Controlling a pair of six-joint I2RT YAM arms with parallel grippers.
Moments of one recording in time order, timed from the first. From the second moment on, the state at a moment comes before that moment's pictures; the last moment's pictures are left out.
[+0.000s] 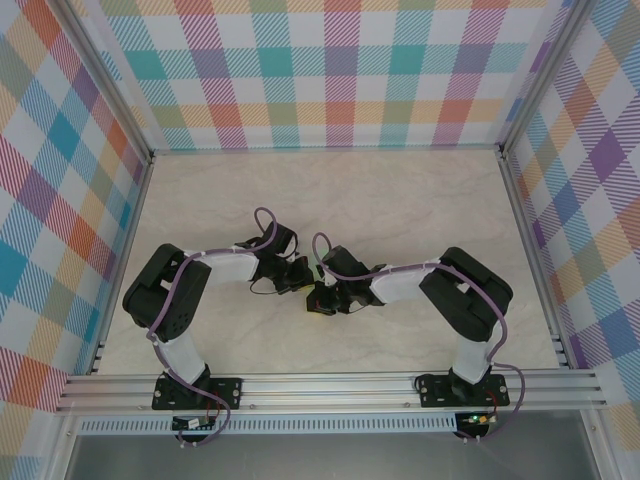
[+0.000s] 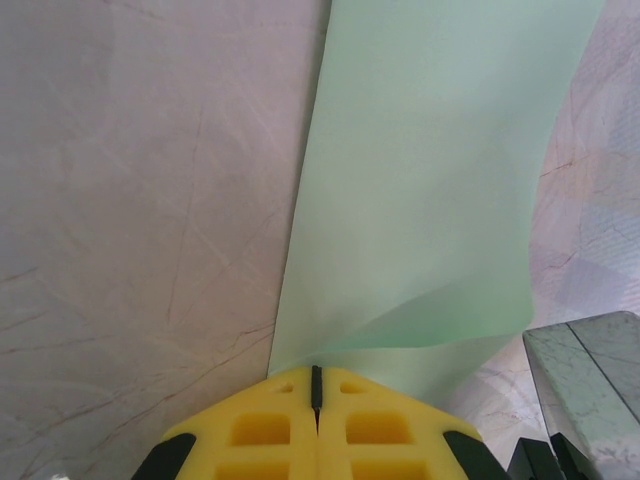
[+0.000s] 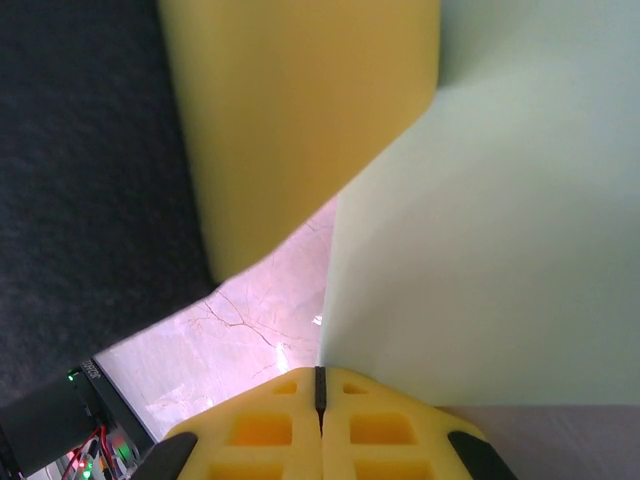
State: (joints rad) left arm -0.54 1.76 0.87 -0.21 0.46 -0.79; right arm 0.88 1.82 0.85 0.03 -0.49 0.94
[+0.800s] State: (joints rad) left arm -0.54 1.76 0.87 -0.21 0.46 -0.79; right arm 0.82 1.78 0.85 -0.05 -0.37 0.94
